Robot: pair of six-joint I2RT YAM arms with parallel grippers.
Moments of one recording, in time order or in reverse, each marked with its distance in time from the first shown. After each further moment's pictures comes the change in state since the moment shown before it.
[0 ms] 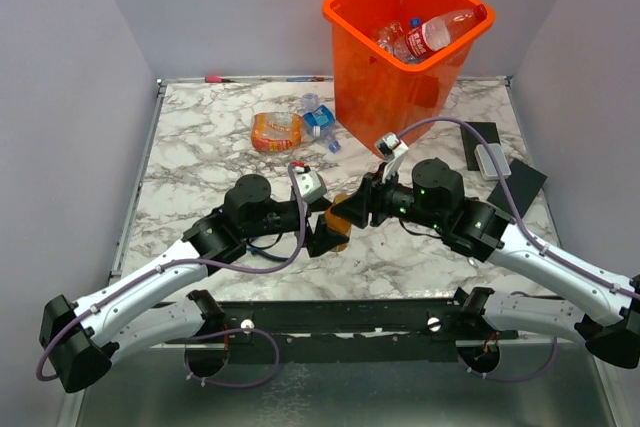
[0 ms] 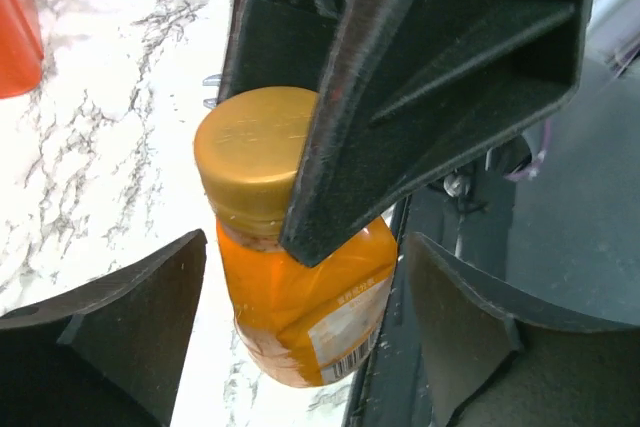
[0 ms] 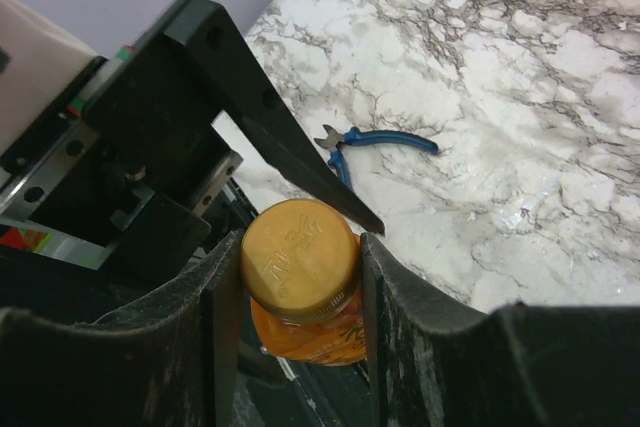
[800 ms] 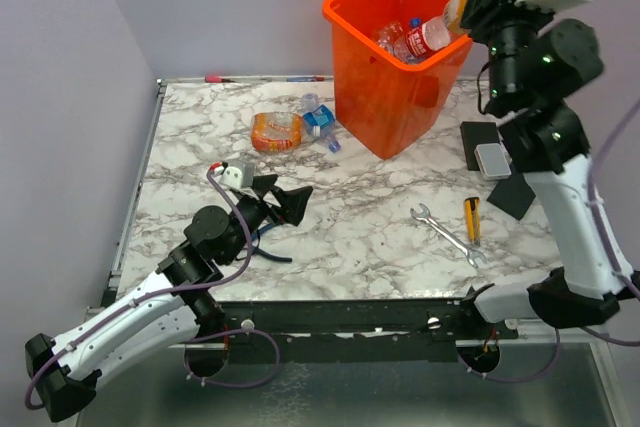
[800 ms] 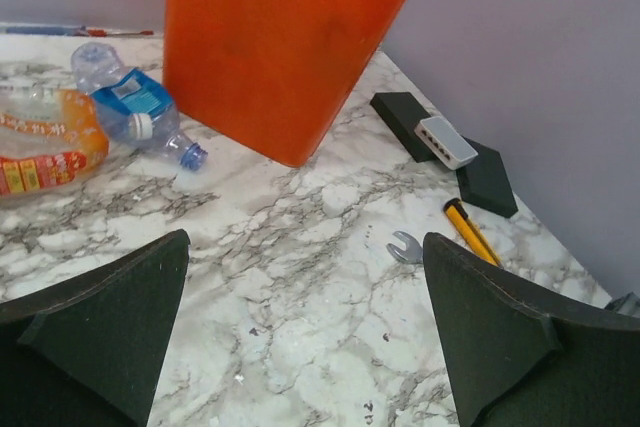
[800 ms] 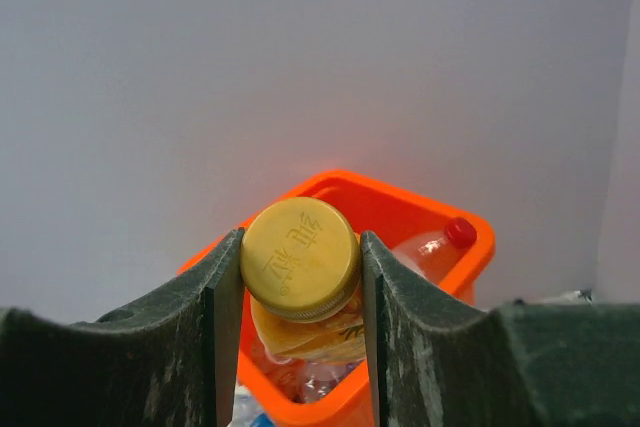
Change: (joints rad) left arm 0.000 -0.306 -0.190 0.181 -0.732 -0.232; right arm -0.351 0.327 1.038 -0.019 0.691 -0.498
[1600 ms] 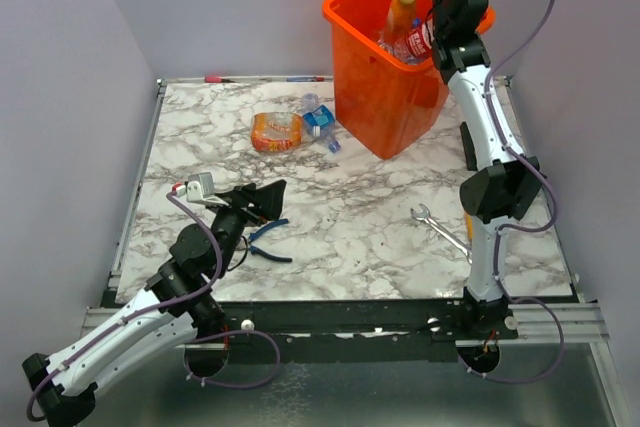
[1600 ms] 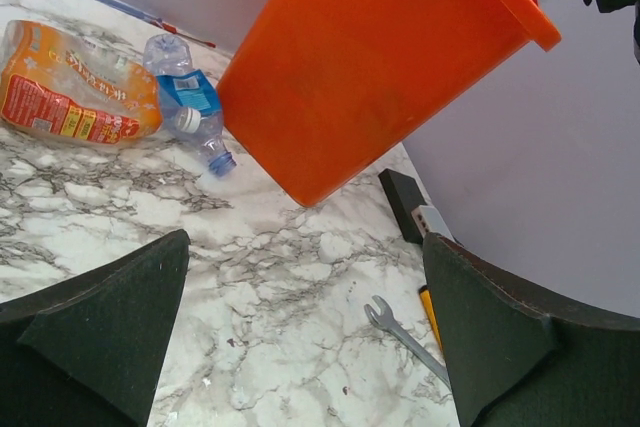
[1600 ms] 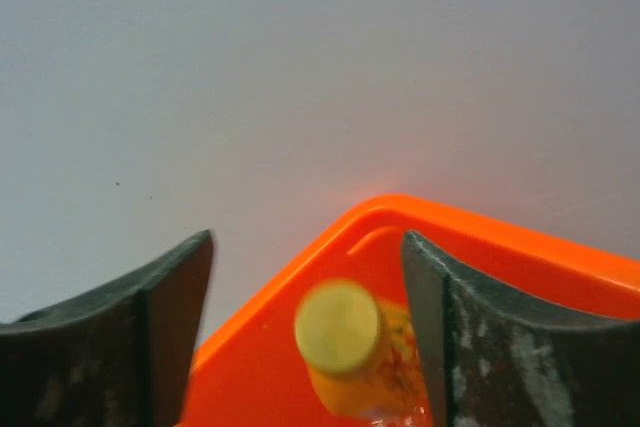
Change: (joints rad) left arm 0.000 -0.179 -0.113 -0.035 -0.262 -0.292; right arm -0.349 0.806 0.427 0.304 -0.283 0.403
